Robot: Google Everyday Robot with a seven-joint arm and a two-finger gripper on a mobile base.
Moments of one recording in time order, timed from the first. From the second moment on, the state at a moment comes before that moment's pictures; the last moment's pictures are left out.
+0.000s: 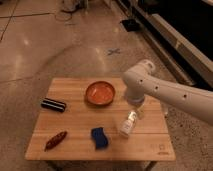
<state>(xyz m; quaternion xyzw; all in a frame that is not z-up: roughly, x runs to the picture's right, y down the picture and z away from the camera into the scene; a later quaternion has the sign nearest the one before) 0.099 0.119 0.728 -0.28 -0.10 -0.34 0.89</state>
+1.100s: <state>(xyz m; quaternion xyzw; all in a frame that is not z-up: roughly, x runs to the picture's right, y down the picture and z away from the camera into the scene) 0.001 0.167 0.702 -0.29 -0.17 -0.41 0.85</state>
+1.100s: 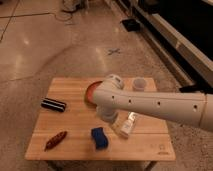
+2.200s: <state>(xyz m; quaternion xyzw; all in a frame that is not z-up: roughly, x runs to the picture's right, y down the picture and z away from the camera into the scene) -0.155 0.157 0.742 -0.25 -0.21 -0.38 0.87</state>
